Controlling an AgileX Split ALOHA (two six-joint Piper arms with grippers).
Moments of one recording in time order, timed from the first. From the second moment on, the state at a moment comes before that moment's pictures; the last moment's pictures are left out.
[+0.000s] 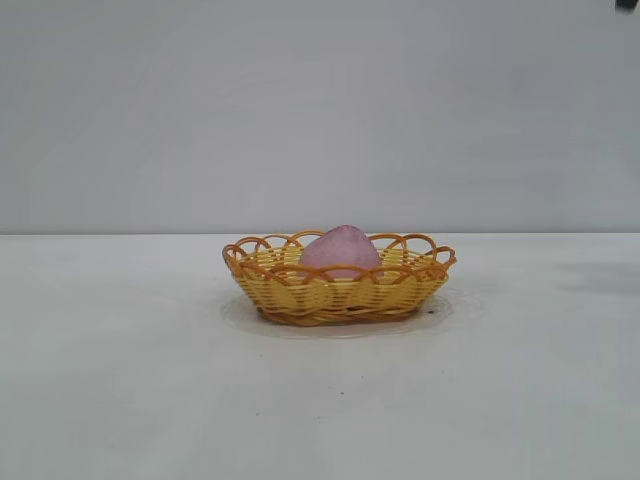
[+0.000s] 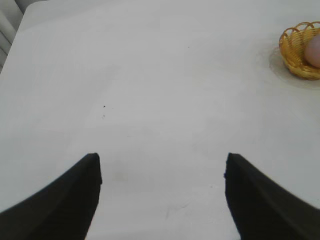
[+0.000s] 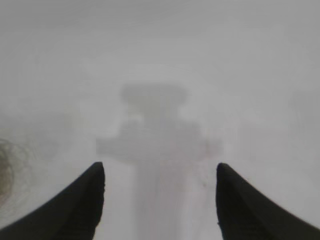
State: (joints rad) left arm 0.05 -0.02 -0.49 -0.08 1.12 0.13; right arm 0.03 1.71 -1.77 0.01 1.24 -0.07
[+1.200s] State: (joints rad) left arm 0.05 -0.02 -0.49 -0.08 1.12 0.13; right arm 0.03 0.26 -0.60 0.01 1.22 -0.02
